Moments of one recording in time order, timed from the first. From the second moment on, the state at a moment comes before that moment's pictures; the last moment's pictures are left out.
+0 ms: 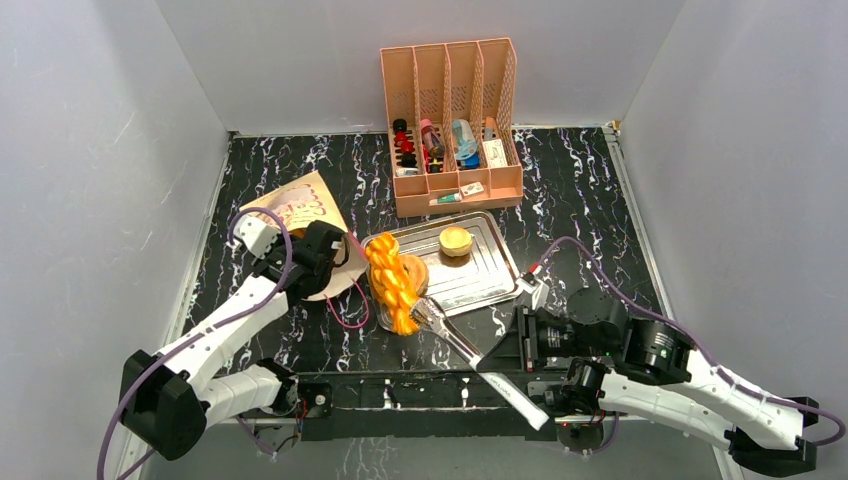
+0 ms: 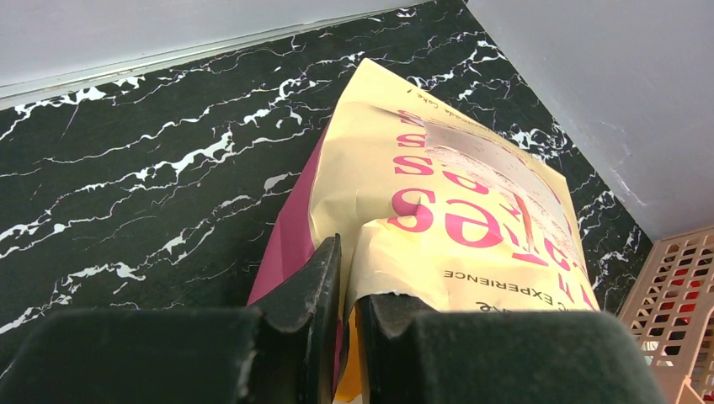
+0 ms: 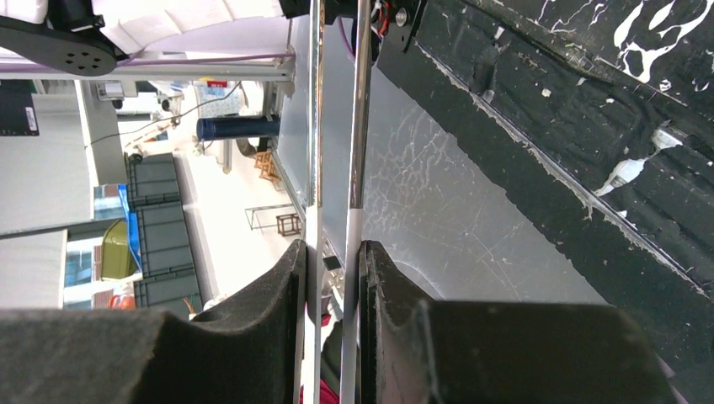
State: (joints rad) left arm -0.54 1.08 0.77 -0.70 -1.26 -1.32; right arm 1.10 0.43 0.70 -0.70 -0.33 1.13
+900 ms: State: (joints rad) left arm -0.52 0.96 0.69 -0.56 -1.20 -1.15; right arm 1.09 0.29 0.67 -0.83 0.28 1.24
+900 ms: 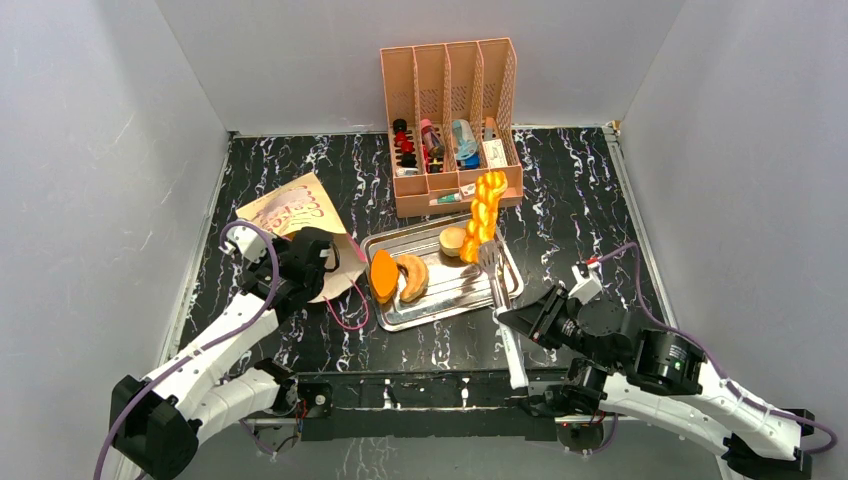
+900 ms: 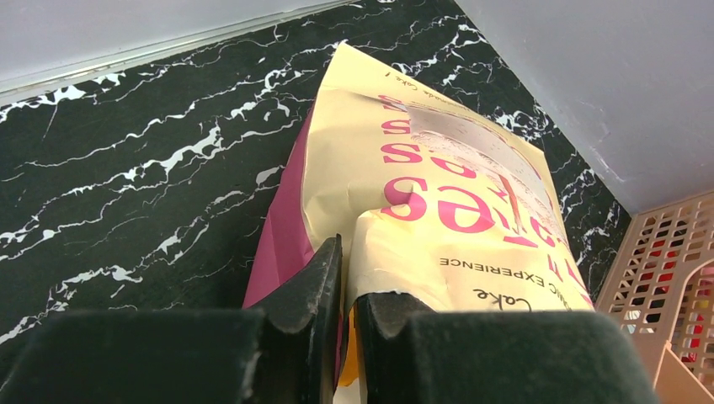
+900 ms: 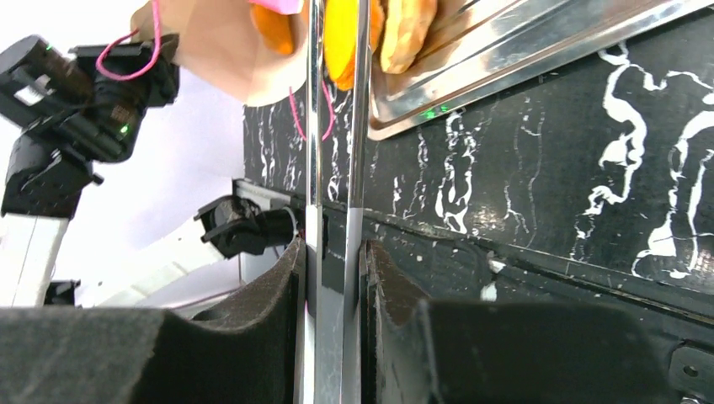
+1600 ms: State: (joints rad) left arm -0.52 0.91 0.65 -0.51 -1.14 -1.14; right arm 1.09 0.17 0.28 -0.76 0.26 1.48
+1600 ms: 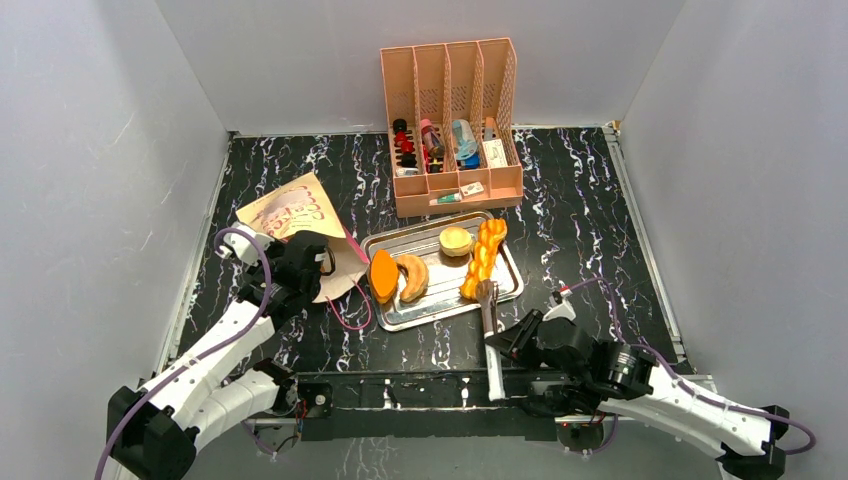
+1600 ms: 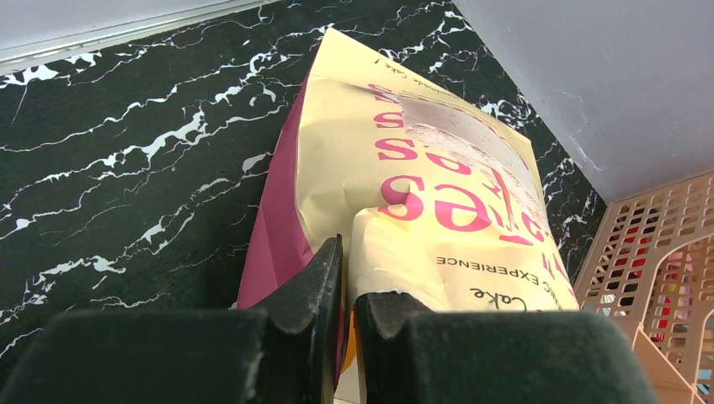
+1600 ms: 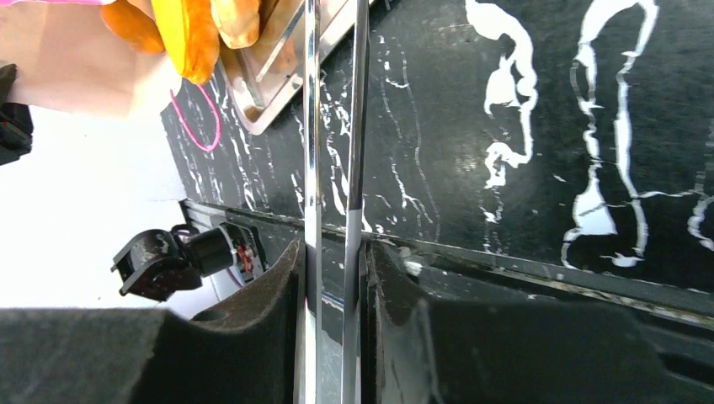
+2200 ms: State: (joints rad) left arm -0.52 0.91 0.65 -0.51 -1.14 -1.14; right arm 1.09 0.38 0.26 -0.44 0.14 1.50
